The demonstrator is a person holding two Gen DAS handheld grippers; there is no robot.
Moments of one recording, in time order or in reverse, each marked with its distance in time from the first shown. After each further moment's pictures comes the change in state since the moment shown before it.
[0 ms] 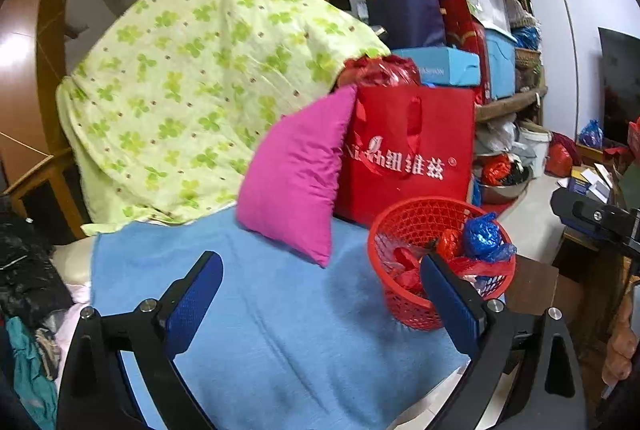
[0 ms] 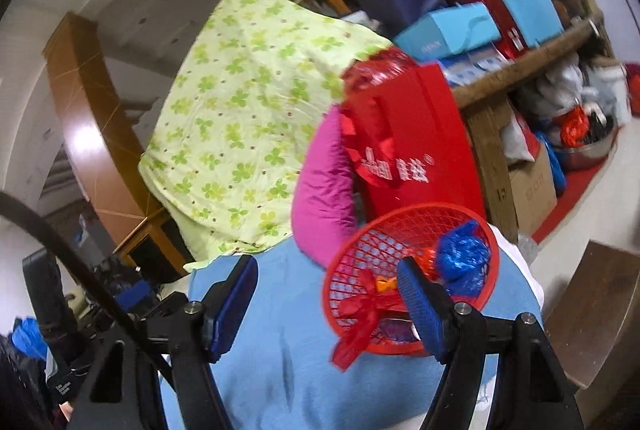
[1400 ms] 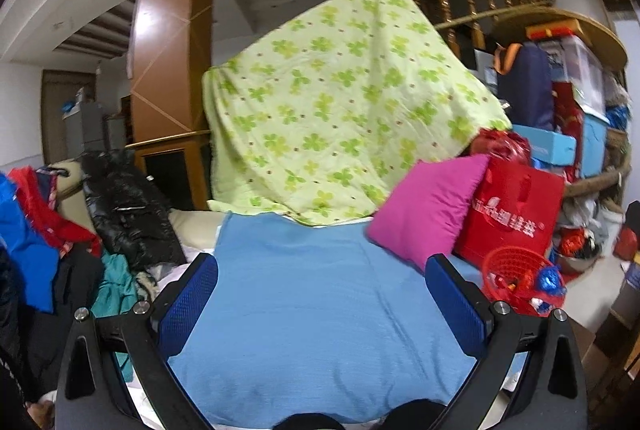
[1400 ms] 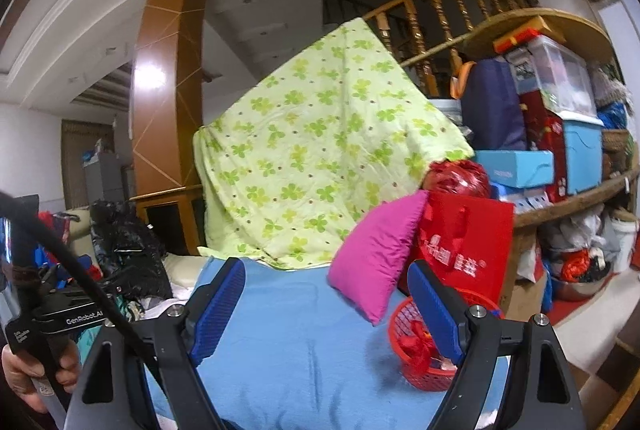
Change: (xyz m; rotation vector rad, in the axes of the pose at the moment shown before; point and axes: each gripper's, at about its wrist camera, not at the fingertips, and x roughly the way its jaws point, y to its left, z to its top) left arm -0.180 0.141 -0.036 -0.259 -0.109 0.347; right arm -0.100 0.206 -0.017 -0.418 -0.157 0.024
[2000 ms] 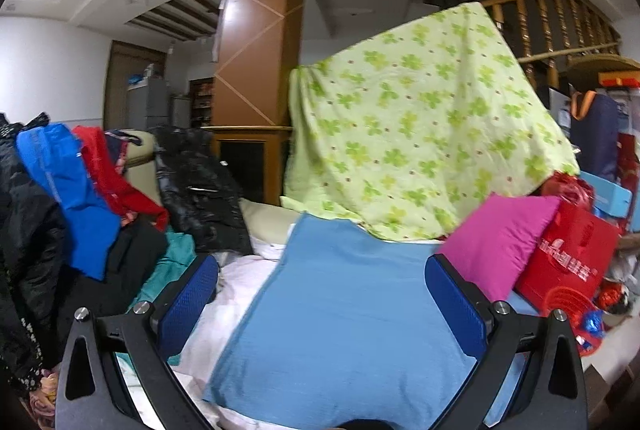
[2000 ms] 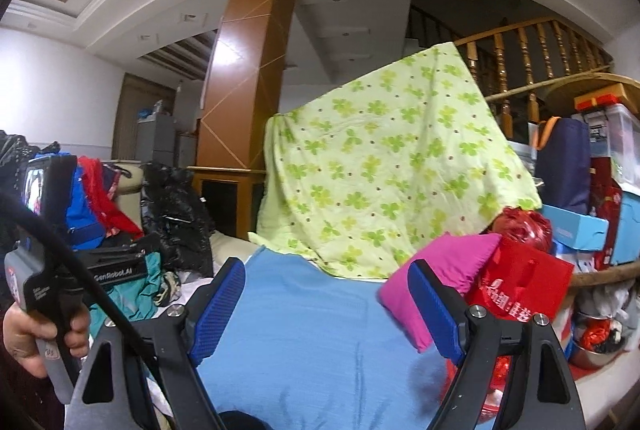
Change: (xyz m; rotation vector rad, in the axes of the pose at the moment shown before) left arm -0.015 0.110 -0.010 -0.170 -0.038 0.214; right arm 0.007 0.116 -0.001 -0.211 -0.015 0.173
